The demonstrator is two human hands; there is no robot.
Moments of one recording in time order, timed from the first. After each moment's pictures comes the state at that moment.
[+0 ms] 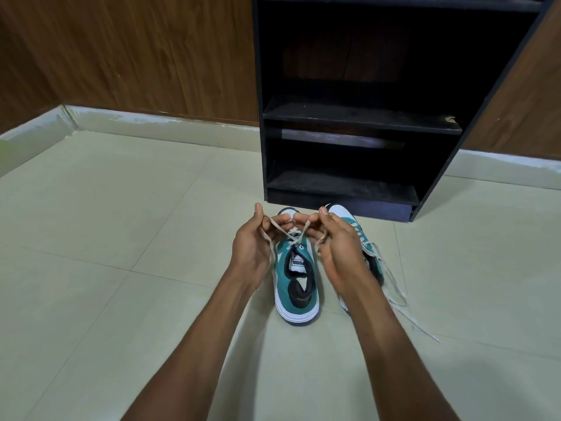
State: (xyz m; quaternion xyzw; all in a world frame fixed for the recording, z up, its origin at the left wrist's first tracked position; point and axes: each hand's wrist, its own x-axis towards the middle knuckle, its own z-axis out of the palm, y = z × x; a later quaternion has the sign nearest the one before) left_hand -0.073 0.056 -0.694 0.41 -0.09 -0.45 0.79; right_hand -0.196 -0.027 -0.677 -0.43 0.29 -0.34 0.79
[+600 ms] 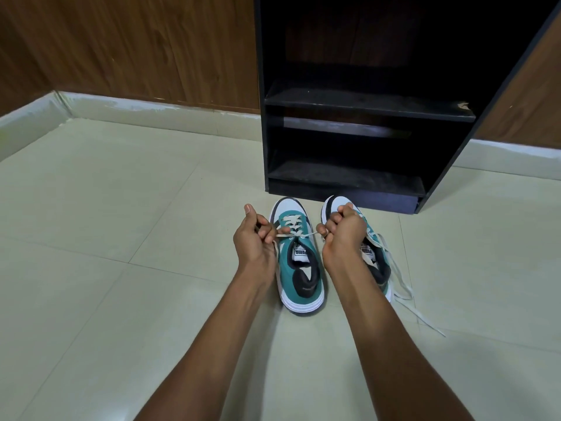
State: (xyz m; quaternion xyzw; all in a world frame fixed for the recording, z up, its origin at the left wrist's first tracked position) left_hand -0.083 0.043 -0.716 0.35 0.03 -0.36 0.86; right_hand -0.164 -0.058 -0.703 -0.21 0.43 -0.46 0.75
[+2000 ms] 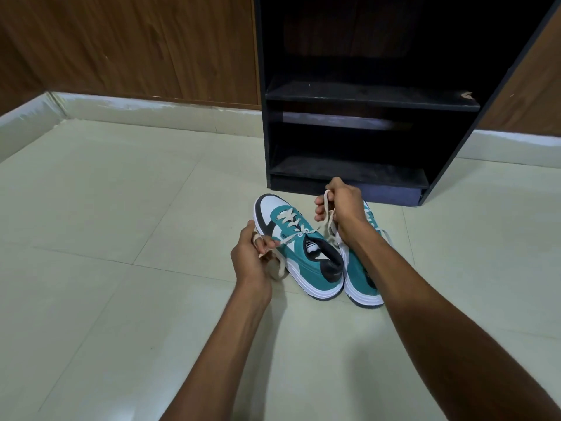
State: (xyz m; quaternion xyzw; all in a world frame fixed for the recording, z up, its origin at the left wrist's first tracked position) left_hand -0.090 0.075 -0.721 0.53 0.07 -0.34 0.77; right_hand -0.153 -0.090 -0.695 -0.49 0.46 -0.32 0.67
